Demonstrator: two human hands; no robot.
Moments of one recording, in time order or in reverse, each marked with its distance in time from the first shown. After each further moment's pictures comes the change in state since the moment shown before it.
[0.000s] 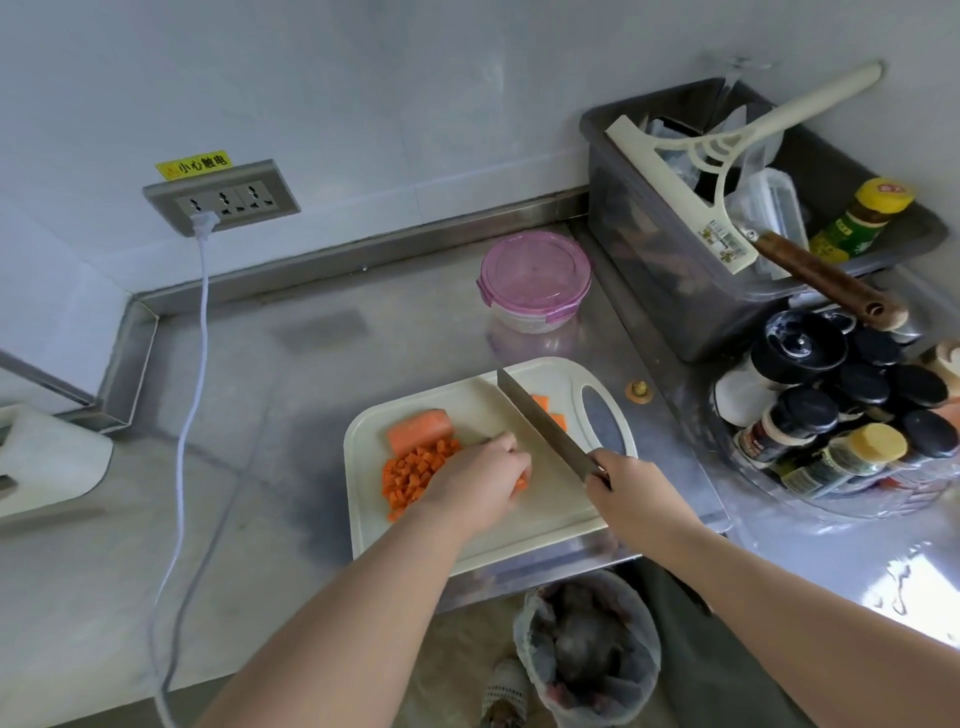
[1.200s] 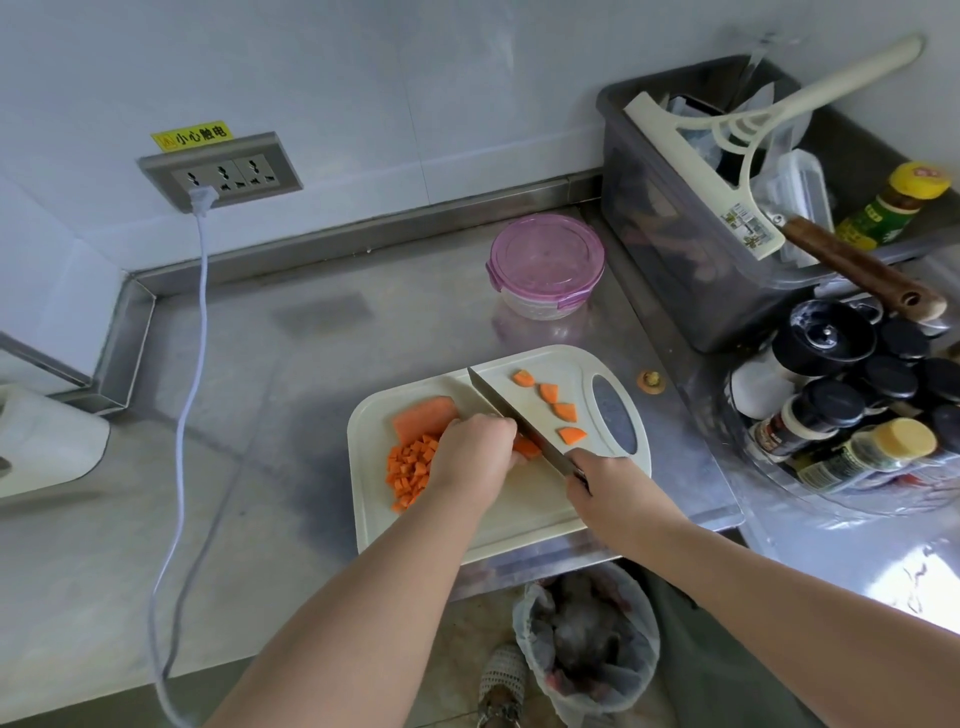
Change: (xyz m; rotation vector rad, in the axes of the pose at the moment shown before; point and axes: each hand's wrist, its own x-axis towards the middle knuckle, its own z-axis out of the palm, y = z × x) left_hand 0.017 -0.008 0.005 0.028 0.174 -0.208; right_hand 0.002 -0.016 0.017 -0.145 -0.048 -0.100
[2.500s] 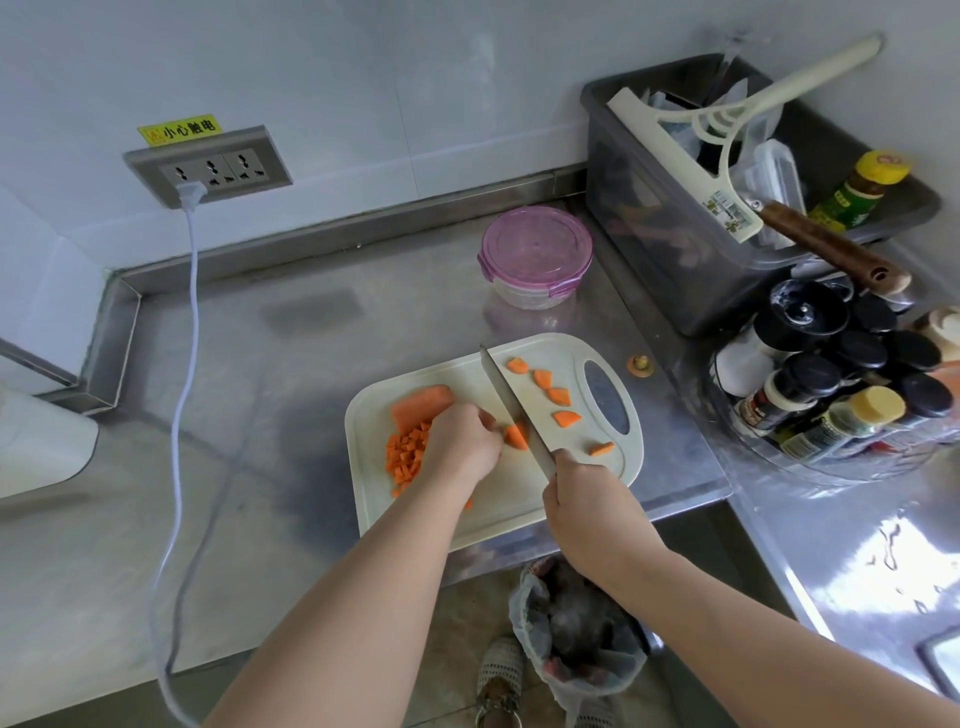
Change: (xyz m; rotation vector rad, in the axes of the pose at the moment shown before) left_hand -0.011 -0.008 -0.002 -0.737 -0.059 -0.463; right_hand -0.038 -0.045 0.012 -0.020 0.035 0.113
